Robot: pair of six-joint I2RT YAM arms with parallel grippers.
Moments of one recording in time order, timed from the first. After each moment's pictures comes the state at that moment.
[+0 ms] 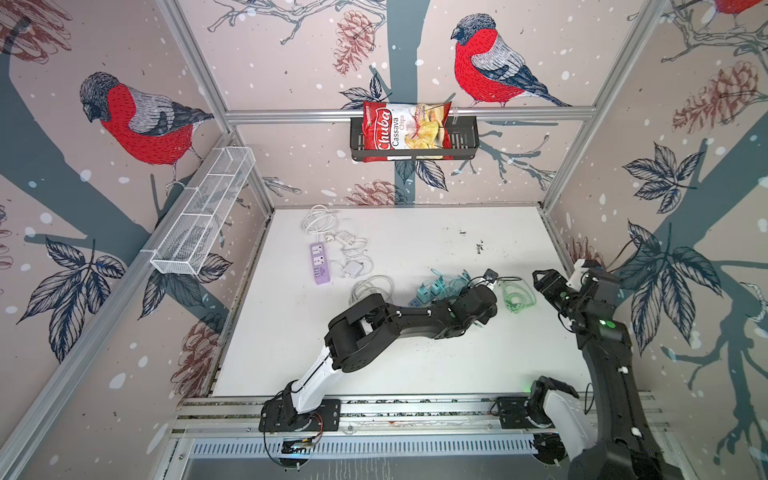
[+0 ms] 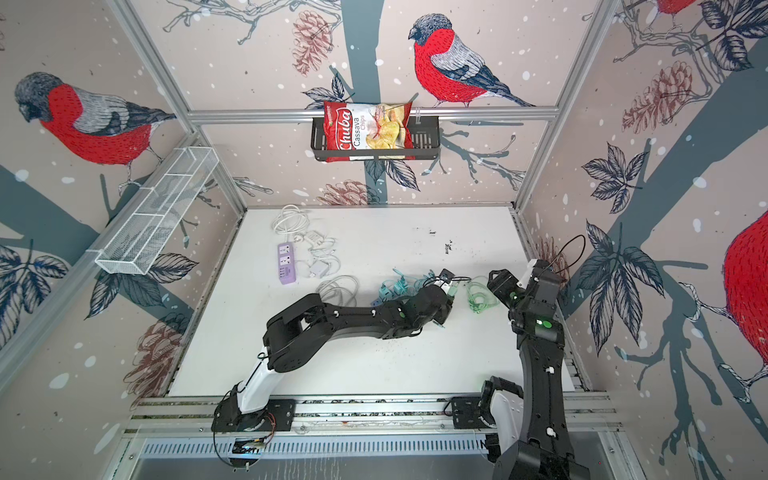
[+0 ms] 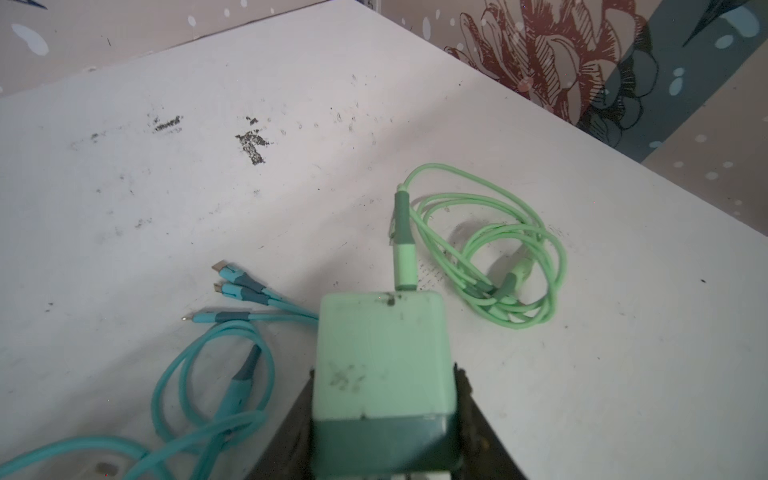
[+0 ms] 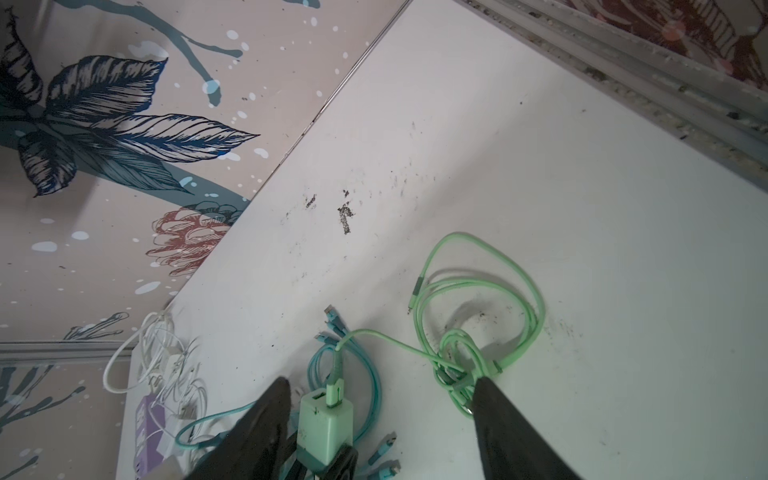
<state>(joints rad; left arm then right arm) -1.16 2.16 1.43 0.20 -0.32 -0.24 -0.30 0.82 0.66 -0.46 -0.37 0.52</state>
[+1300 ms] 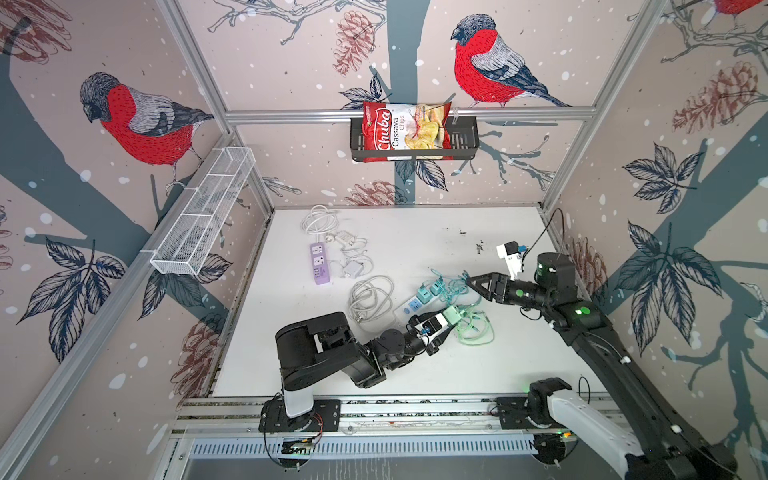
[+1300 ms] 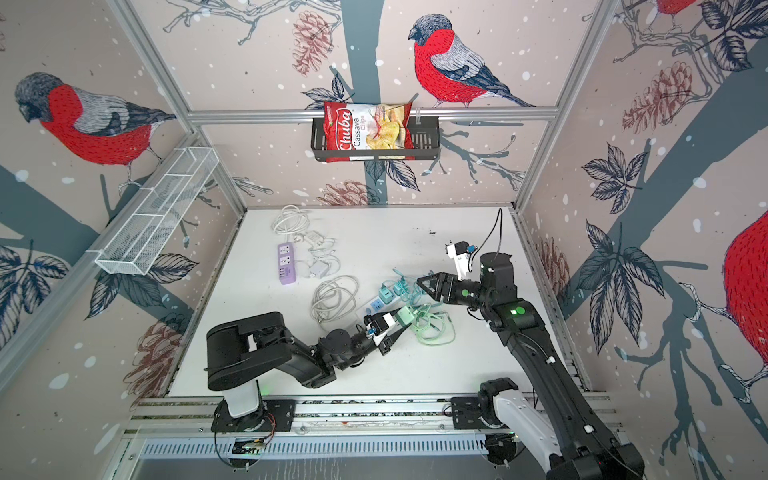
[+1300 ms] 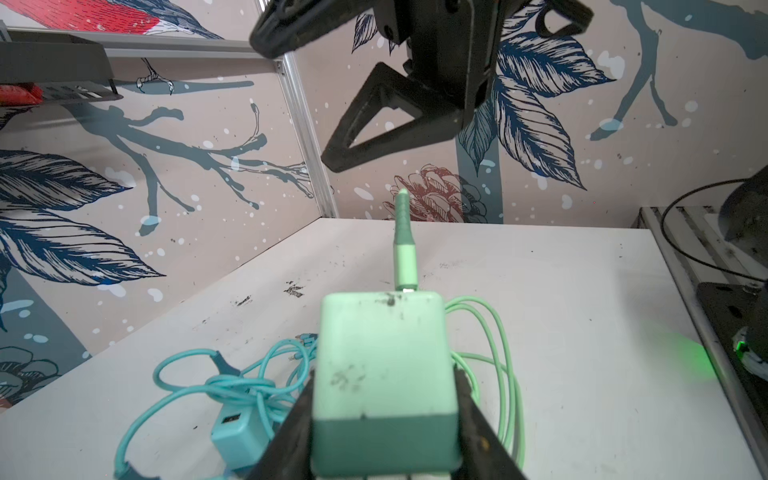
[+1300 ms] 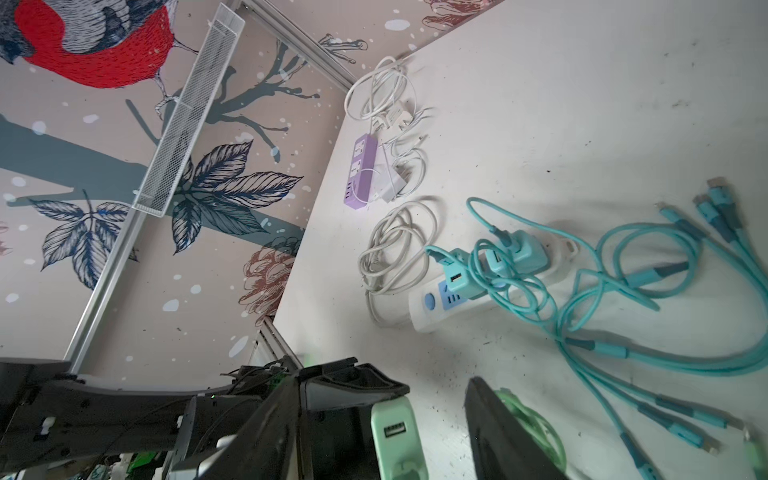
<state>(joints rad) -1.17 1.82 0.43 1.46 -0.13 0.22 0.27 0.90 0.79 -0.46 -0.72 0.47</state>
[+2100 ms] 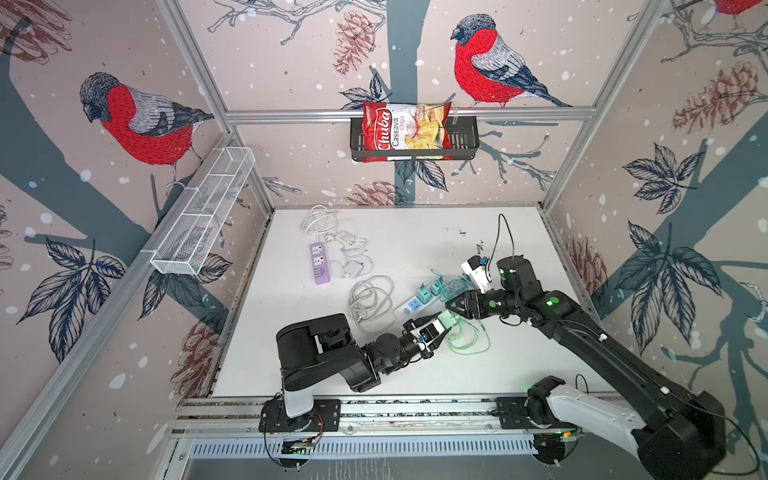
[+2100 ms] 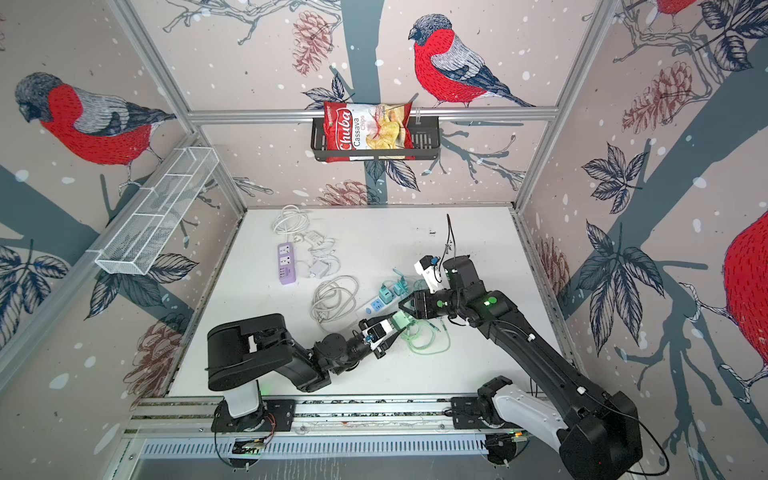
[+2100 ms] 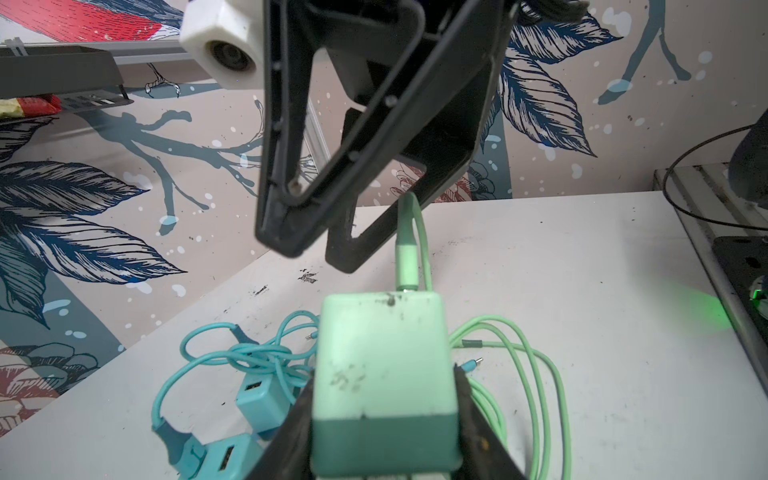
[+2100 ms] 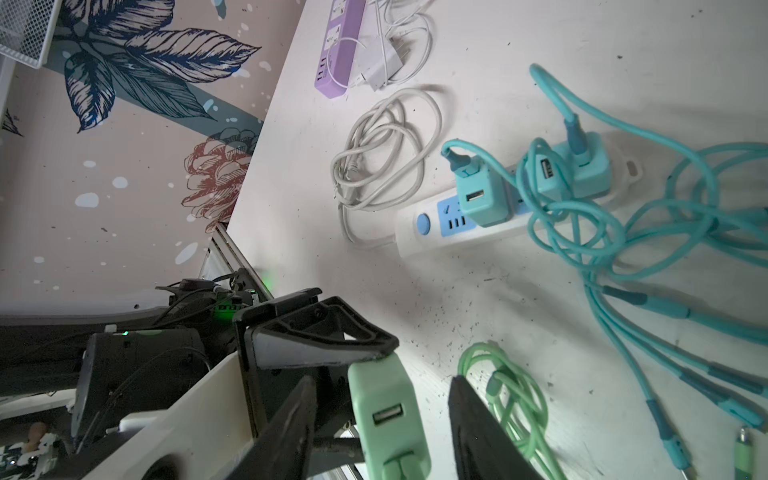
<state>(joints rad) -1.18 1.82 0.38 1.49 -0.16 0.29 0.54 1.03 0.80 -0.55 -0.59 0.35</state>
